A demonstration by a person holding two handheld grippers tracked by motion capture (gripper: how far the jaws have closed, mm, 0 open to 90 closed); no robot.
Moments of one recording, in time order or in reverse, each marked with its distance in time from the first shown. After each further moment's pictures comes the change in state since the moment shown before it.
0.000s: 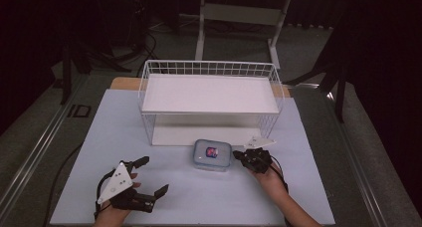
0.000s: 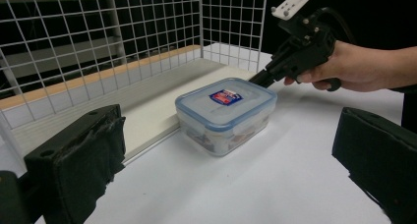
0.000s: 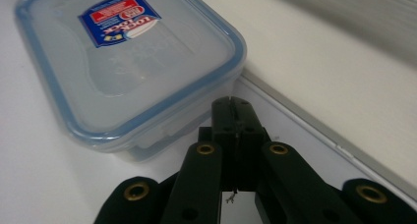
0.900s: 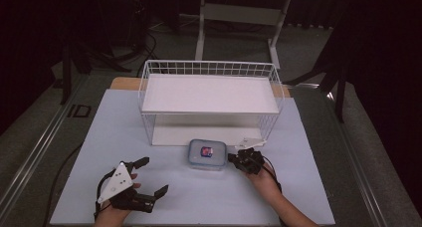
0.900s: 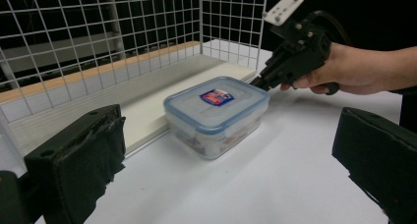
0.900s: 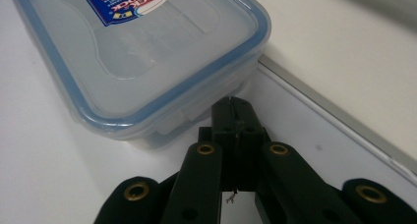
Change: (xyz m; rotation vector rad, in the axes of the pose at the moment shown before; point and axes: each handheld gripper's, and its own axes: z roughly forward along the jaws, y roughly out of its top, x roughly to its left) left arm 0.000 -0.001 0.000 0.014 -0.003 -0.010; right arm 0.014 0.007 0.016 0.059 0.033 -0.003
